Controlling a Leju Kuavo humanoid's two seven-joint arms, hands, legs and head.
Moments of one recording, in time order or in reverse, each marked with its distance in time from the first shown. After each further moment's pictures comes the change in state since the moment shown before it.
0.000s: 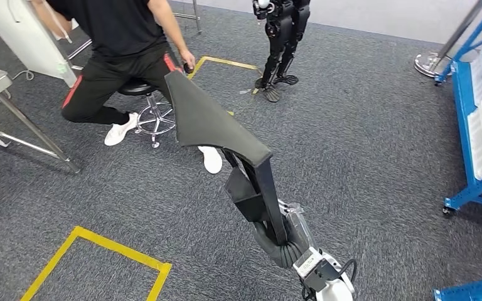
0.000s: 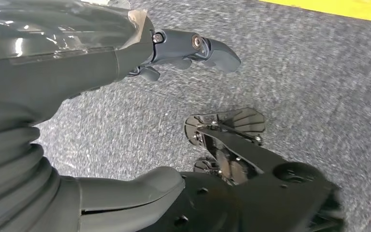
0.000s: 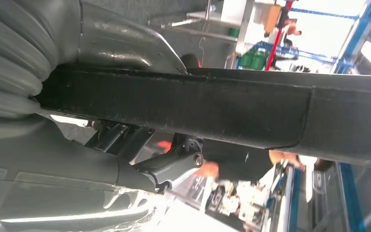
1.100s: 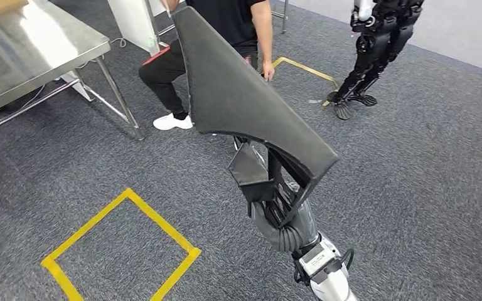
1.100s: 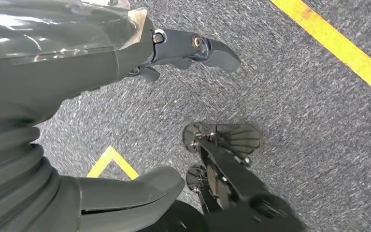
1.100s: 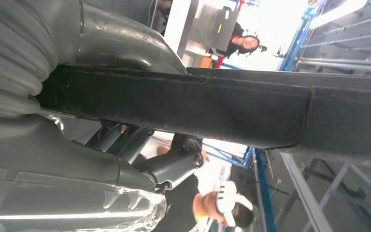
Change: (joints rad) left arm -0.031 0.034 0.099 -0.008 0.028 -0.008 0.057; right arm -0.090 0.005 0.061 -0.073 -0.045 -0.109 -0.022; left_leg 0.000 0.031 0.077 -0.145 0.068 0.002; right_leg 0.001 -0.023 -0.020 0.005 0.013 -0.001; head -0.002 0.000
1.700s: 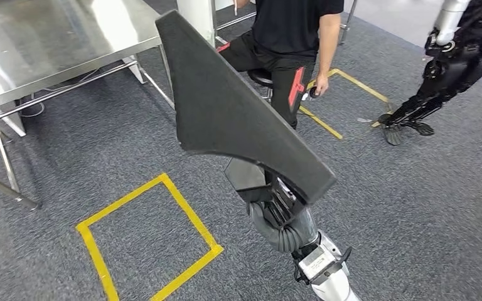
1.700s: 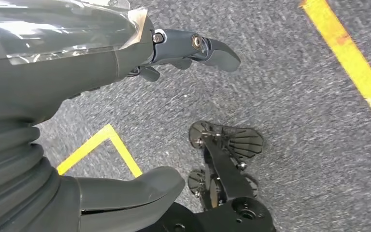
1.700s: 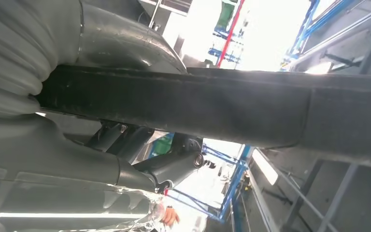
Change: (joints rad) left arm -0.003 -0.022 -0.001 0.002 0.011 0.000 0.024; right arm -0.016 -0.008 0.009 -0.001 0.012 0.020 -0.006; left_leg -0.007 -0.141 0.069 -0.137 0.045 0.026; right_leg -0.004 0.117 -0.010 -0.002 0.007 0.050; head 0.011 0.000
